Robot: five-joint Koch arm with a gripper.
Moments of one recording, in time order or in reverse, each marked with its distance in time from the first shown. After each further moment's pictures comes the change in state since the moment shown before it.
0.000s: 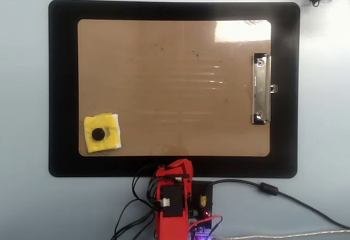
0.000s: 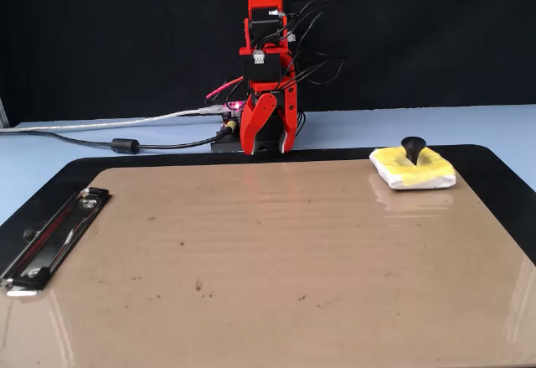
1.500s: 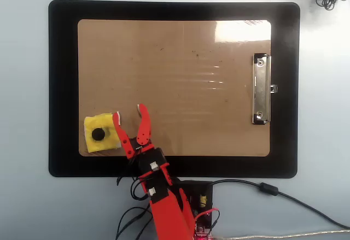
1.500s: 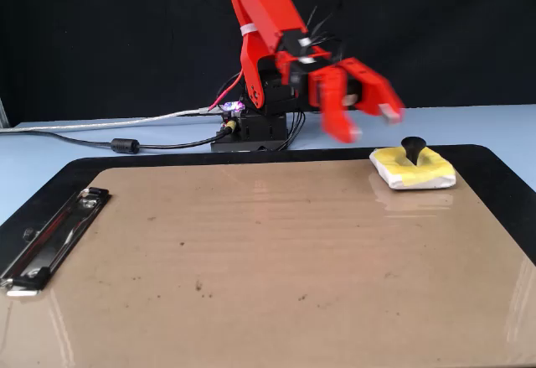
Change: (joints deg) arm -28.0 -12.8 11.3 -100.5 -24.7
